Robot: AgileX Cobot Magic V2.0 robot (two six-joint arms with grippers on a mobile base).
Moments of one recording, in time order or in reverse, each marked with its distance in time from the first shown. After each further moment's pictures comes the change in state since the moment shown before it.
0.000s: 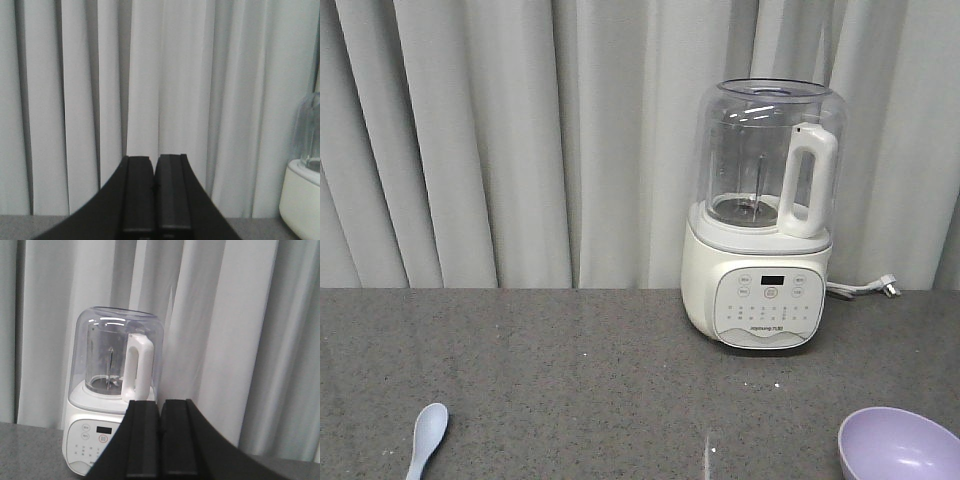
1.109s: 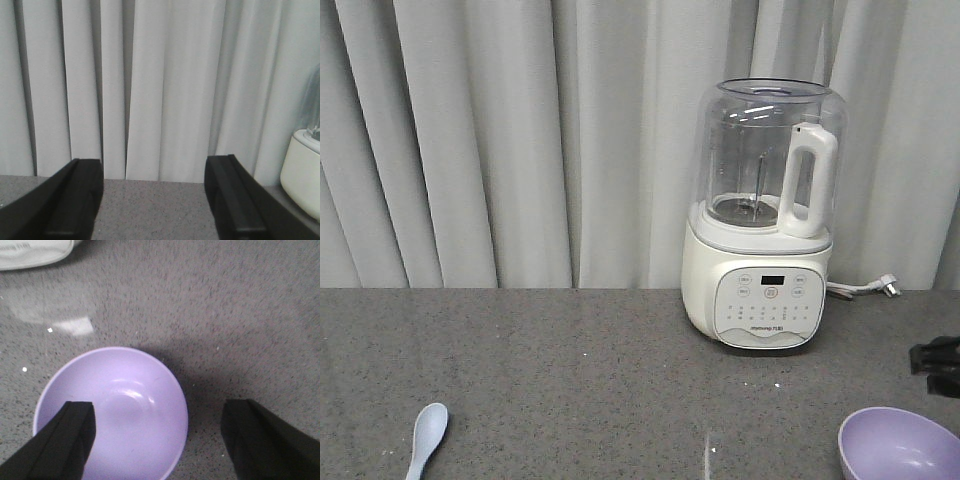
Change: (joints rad) left arm 0.000 0.017 -0.002 0.030 0.106 -0.053; right arm -0.007 0.732 -0.403 -0.113 0.725 0.326
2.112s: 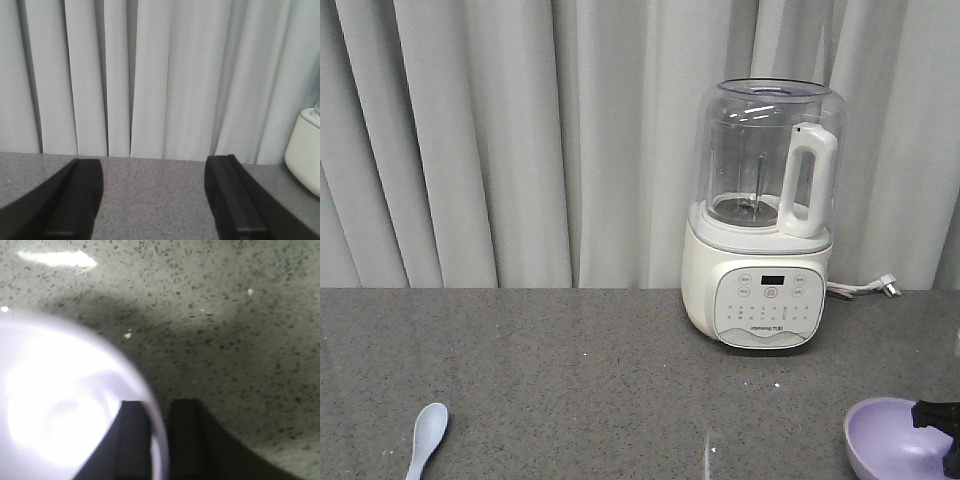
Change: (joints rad) left arm 0.000 0.000 0.000 0.000 0.079 0.003; right arm -0.291 0.380 -0.007 0.445 -0.068 -0.375
